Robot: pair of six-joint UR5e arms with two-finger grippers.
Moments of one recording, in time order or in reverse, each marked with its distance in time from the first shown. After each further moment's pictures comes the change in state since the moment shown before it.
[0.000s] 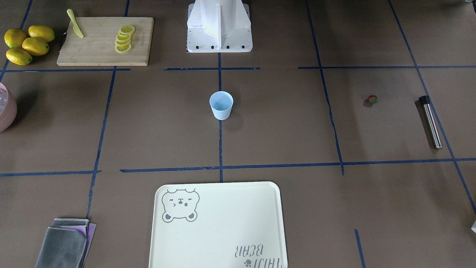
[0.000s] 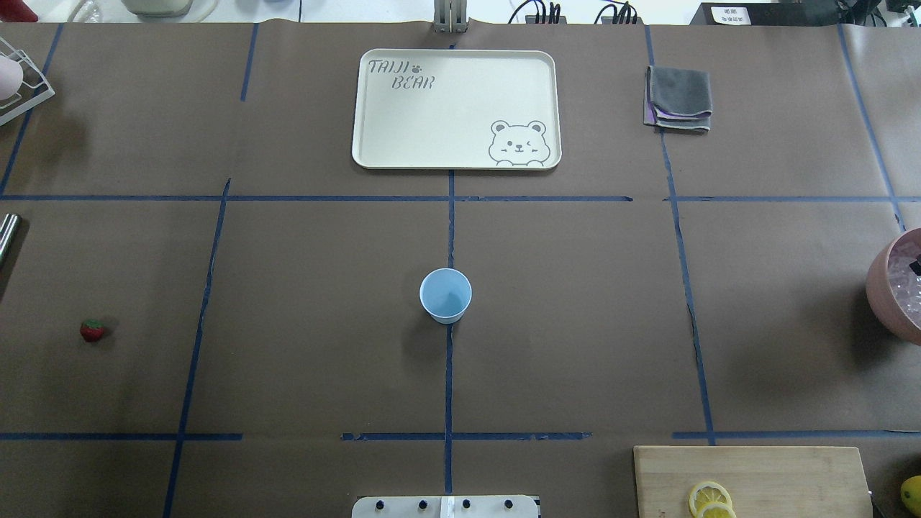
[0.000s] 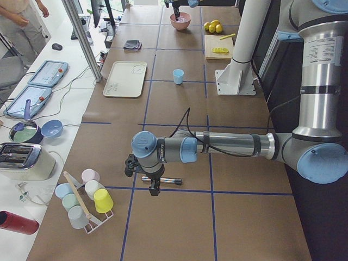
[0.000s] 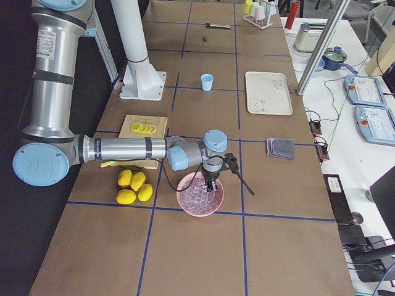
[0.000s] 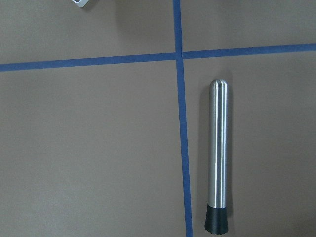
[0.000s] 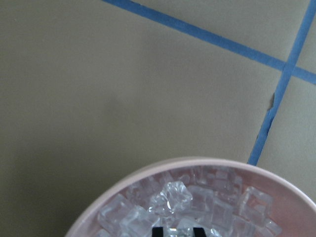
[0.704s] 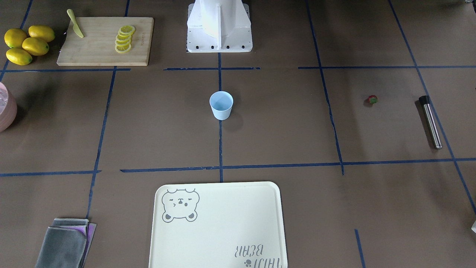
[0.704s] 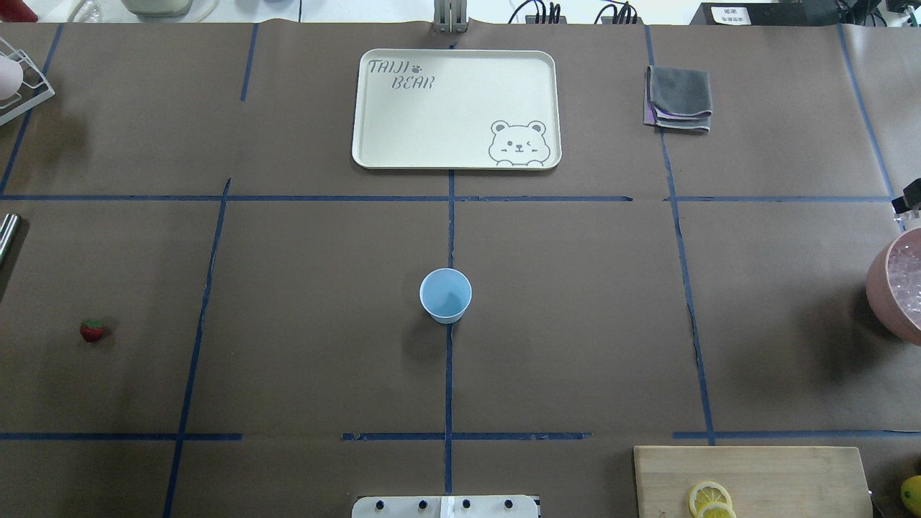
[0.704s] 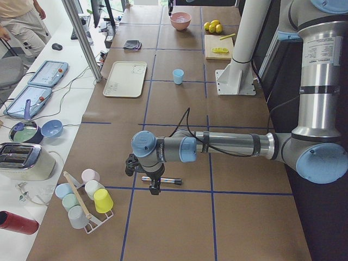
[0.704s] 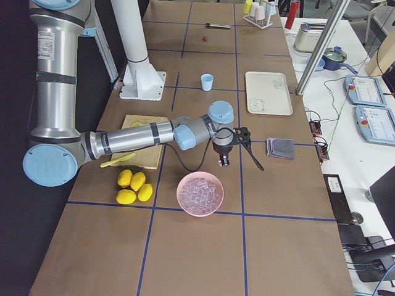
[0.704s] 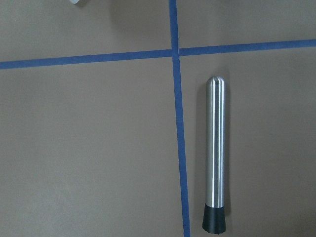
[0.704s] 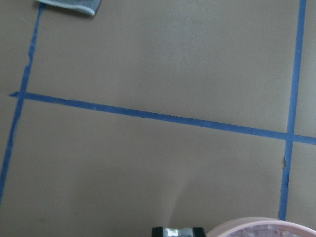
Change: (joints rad) left arm 0.017 0.000 0.001 0.000 0.000 -0.005; right arm 0.053 0.076 0.163 -0.023 0.044 0.329
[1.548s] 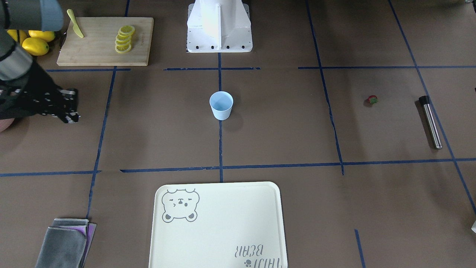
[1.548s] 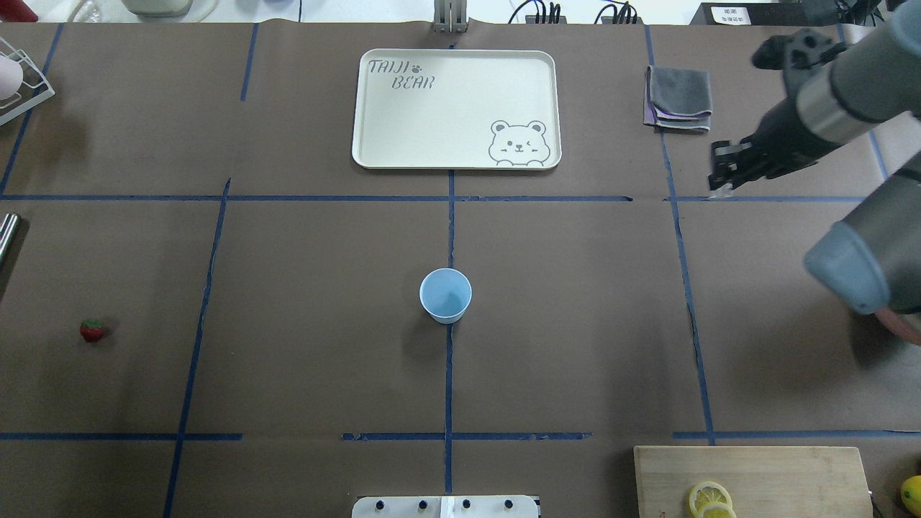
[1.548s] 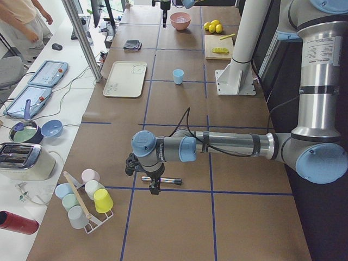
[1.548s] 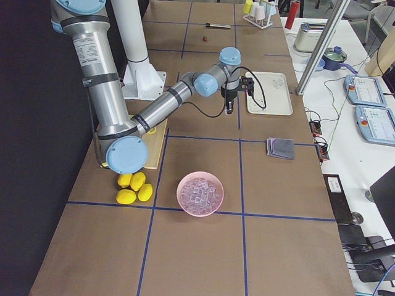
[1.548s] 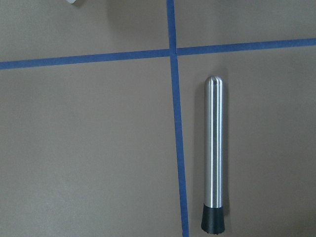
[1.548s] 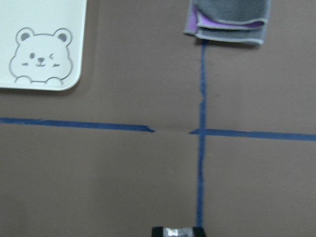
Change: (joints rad) left arm 0.001 0.000 -0.001 -0.001 -0.002 0.000; right arm -0.353 0.387 0.076 -0.262 -0.135 0.422
